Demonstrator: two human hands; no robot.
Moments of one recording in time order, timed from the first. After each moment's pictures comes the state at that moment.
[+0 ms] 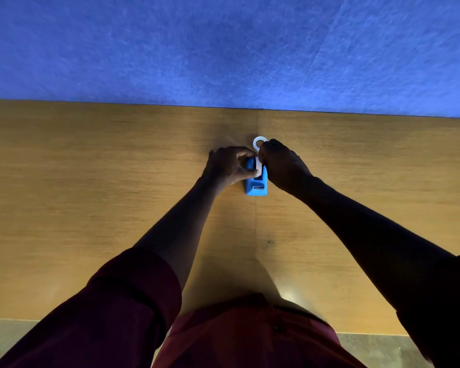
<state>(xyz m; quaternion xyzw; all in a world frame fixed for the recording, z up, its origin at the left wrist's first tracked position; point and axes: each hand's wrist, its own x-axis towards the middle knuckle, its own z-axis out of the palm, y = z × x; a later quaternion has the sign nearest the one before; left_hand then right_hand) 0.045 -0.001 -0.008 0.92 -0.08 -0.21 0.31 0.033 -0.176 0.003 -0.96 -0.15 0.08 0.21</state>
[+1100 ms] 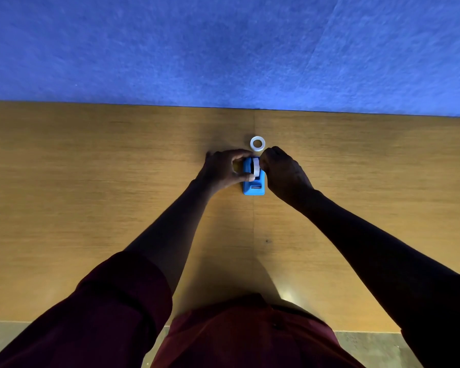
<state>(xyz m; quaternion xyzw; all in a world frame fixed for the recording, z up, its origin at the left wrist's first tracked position) 0.039 0.012 -0.015 0.91 -0.15 -0.20 0.32 0.009 -0.180 -0.002 -0.97 -0.11 0.06 0.21</state>
